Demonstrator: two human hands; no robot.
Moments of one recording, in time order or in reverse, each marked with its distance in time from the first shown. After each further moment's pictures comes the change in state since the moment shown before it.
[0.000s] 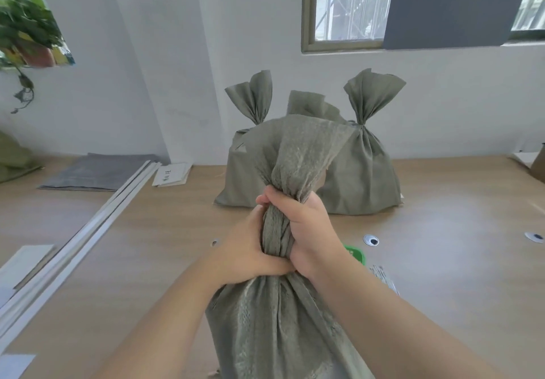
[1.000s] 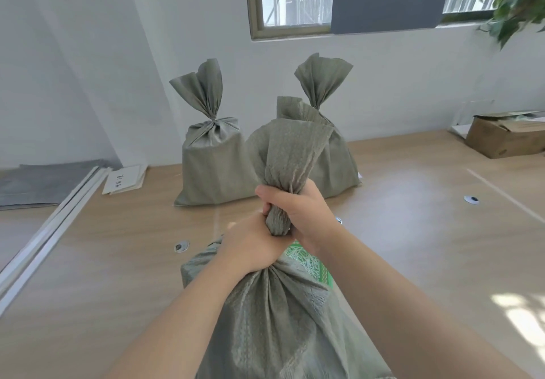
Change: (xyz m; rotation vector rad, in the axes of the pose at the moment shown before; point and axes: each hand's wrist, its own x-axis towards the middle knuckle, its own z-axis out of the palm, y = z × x) left_hand 0.046 0.039 0.074 0.449 -0.053 -0.236; right_hand 0.014 -0.024 -0.083 -0.352 0.001 -0.067
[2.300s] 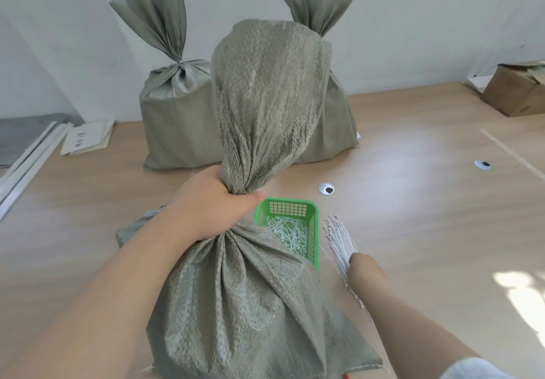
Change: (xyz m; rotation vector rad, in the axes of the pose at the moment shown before) left_hand 0.074 -0.016 0.013 -0.165 0.064 -0.005; right_hand -0.029 0.276 -0.262 -1.413 0.192 0.885
